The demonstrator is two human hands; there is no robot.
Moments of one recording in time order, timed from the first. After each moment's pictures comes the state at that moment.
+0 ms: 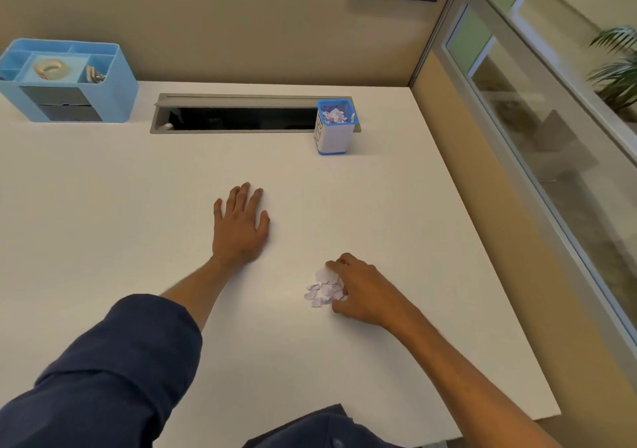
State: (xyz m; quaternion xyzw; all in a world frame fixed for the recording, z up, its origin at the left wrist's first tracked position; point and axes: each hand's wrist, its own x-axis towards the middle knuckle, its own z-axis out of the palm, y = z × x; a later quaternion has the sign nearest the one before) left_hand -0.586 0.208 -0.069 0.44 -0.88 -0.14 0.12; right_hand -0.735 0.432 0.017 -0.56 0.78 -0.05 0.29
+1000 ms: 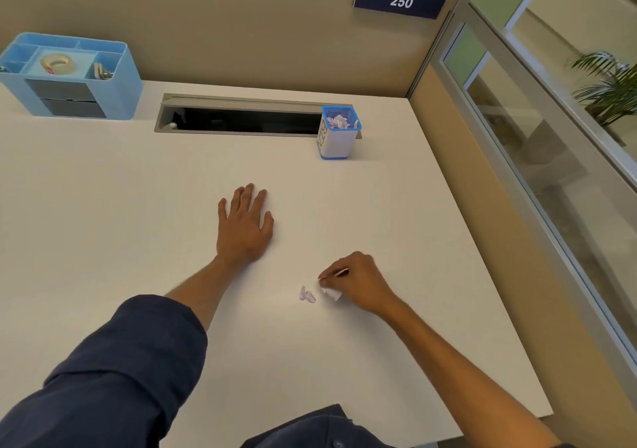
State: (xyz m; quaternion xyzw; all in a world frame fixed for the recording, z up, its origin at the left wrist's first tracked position) left_hand -0.585 0.208 -0.070 0.44 -0.88 -0.15 0.13; right_hand -0.726 0.415 0.011 -0.41 0.78 -0.28 0.37
